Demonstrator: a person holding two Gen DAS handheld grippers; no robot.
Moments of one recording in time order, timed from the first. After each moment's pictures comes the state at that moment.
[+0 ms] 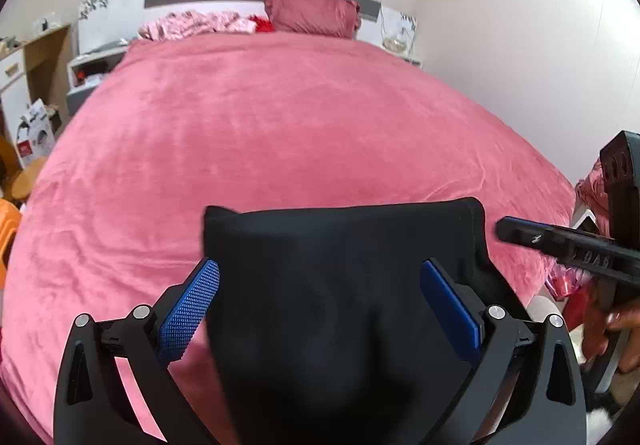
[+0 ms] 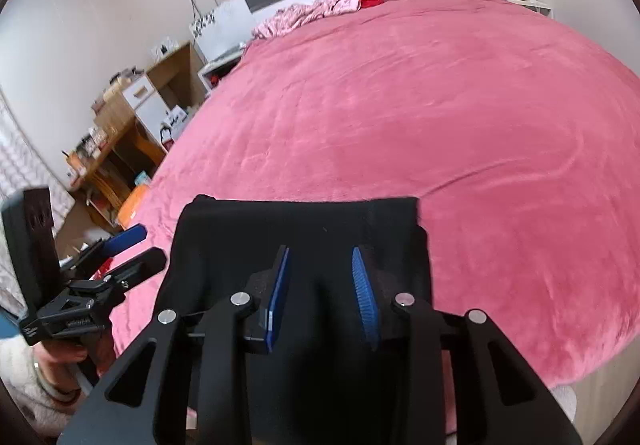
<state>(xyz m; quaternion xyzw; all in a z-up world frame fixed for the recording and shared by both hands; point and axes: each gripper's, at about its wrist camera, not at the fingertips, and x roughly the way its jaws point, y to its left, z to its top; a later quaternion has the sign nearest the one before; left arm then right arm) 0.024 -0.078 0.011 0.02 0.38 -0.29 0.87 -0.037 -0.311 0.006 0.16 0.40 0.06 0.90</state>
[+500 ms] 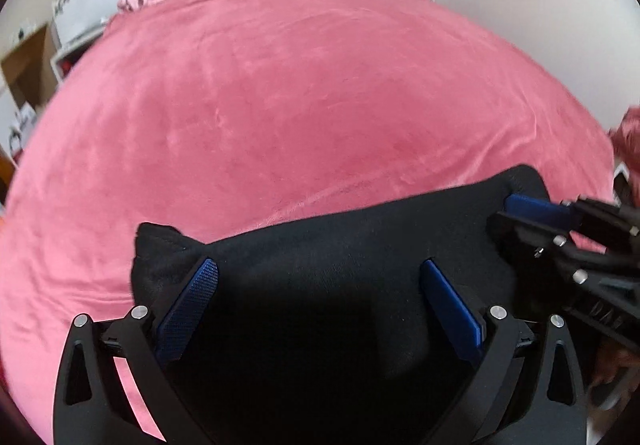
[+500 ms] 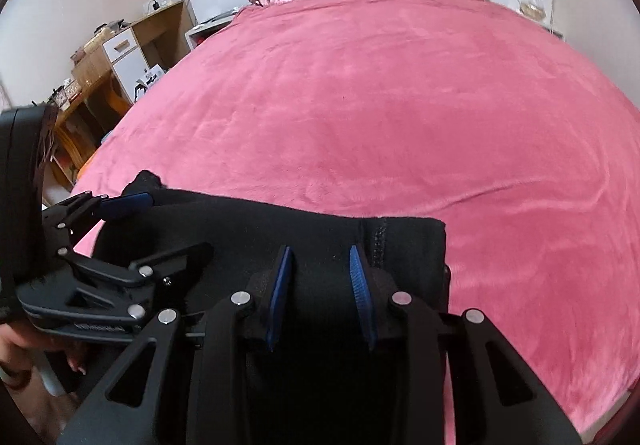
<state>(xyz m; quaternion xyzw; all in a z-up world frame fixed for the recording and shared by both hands) 0.094 -0.132 -0.063 0.09 0.46 -0.27 0.84 0.028 -0.299 -0.062 0.08 0.42 0.04 0.91</state>
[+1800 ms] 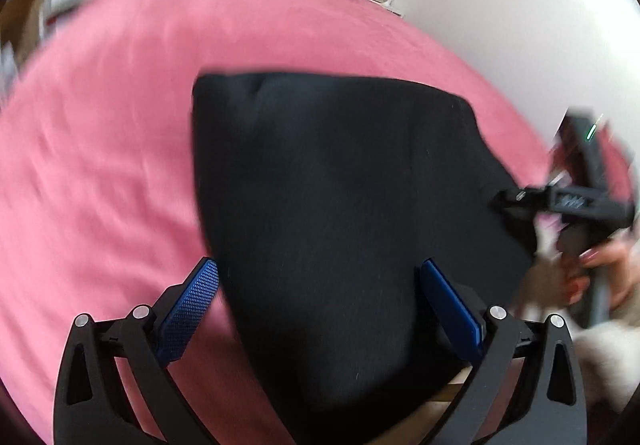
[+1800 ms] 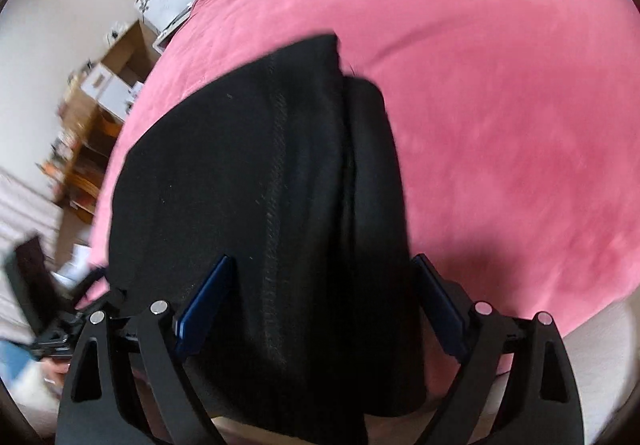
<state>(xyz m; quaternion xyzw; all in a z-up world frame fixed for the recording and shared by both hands) 0.015 -0.013 -0.075 -0.03 0.48 -0.36 0.80 -0.043 -0.348 -0.088 0.27 0.50 0.04 0.82</state>
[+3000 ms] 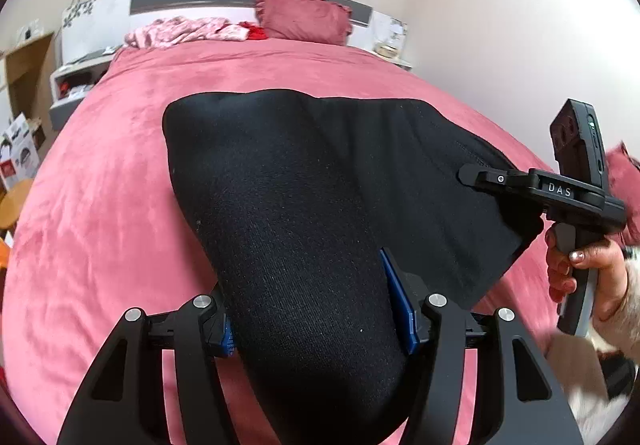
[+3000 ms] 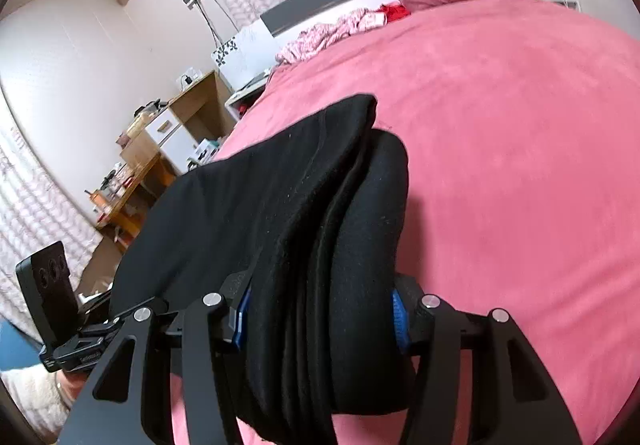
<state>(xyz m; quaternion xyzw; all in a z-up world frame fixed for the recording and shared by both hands) 0.134 -0.038 -0.006 0.01 0.36 -0.32 0.88 0.098 -0.326 -0.022 0.21 0.34 0.12 0.91</state>
